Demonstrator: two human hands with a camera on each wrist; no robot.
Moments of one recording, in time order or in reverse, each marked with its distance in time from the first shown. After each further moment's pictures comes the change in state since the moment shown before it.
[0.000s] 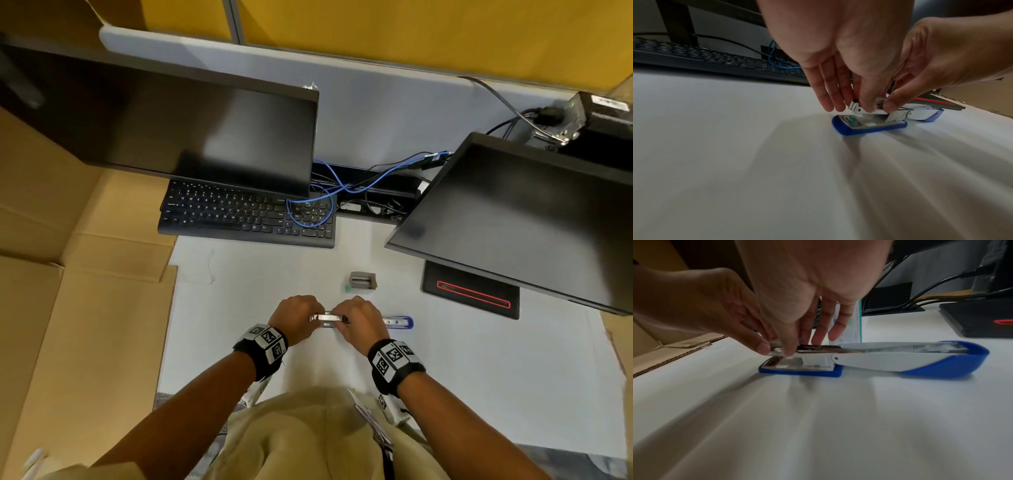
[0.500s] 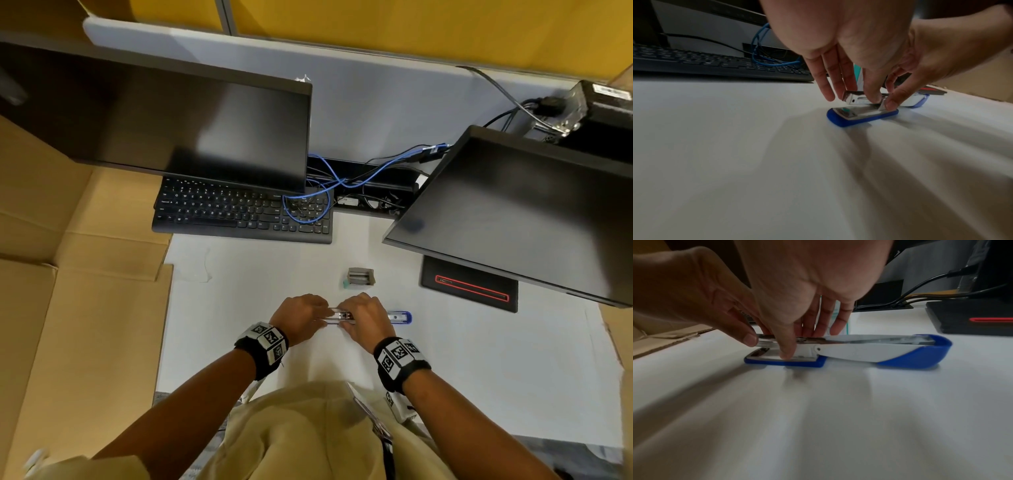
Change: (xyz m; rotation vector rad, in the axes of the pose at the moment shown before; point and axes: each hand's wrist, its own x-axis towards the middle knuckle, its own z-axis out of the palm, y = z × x) left_hand 0.002 0.002 0.007 0.058 -0.015 0.159; right_hand -0.003 0.016 0.003 -0.099 -0.058 0.027
